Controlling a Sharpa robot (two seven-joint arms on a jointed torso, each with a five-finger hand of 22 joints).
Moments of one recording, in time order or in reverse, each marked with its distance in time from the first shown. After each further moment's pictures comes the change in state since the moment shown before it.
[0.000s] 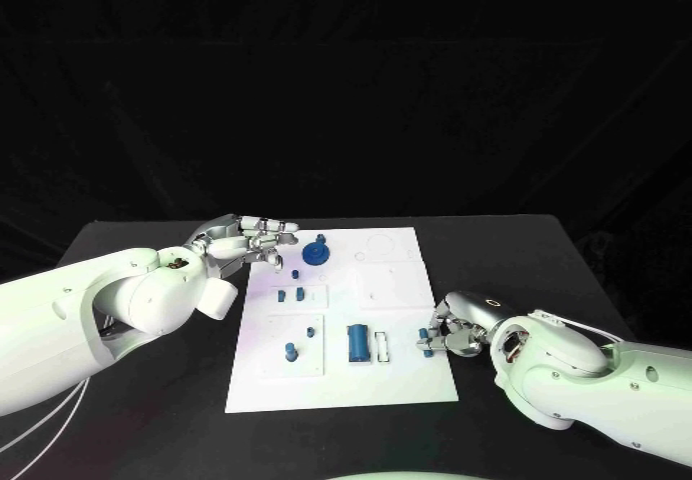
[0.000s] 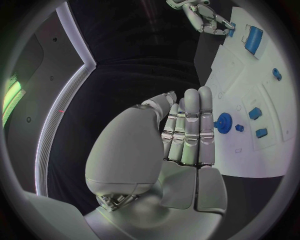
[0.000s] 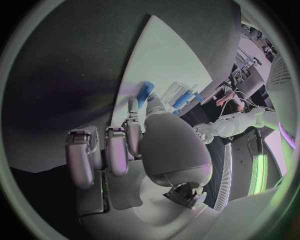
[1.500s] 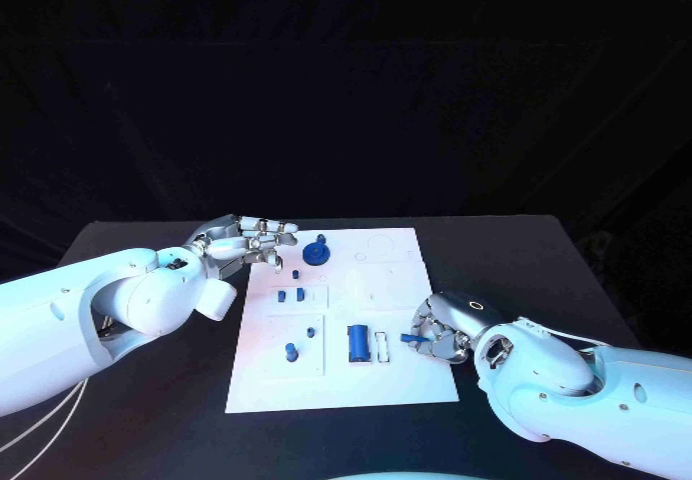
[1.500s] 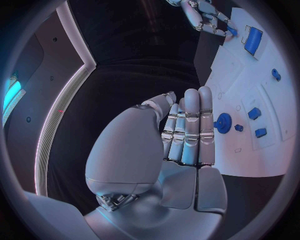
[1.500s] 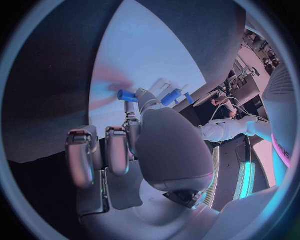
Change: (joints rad) left arm 0.000 -0.005 0.000 0.004 0.000 0.004 -0.003; left_hand -0.004 0.004 -0.004 0.004 0.000 0.000 0.000 0.000 0.000 -0.004 -0.004 0.000 0.000 0.000 0.000 0.000 -0.003 0.000 0.000 0.000 -0.003 -0.002; right arm -0.011 0.041 -0.002 0.050 -0.130 -0.055 -0.042; right_hand 0.133 -0.093 0.289 -0.035 0.100 0.021 -0.007 -0.049 -0.013 0.006 -0.015 -0.009 -0.023 -0.004 -0.004 0.004 0.000 0.000 0.000 0.000 0.000 0.001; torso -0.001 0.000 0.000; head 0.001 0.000
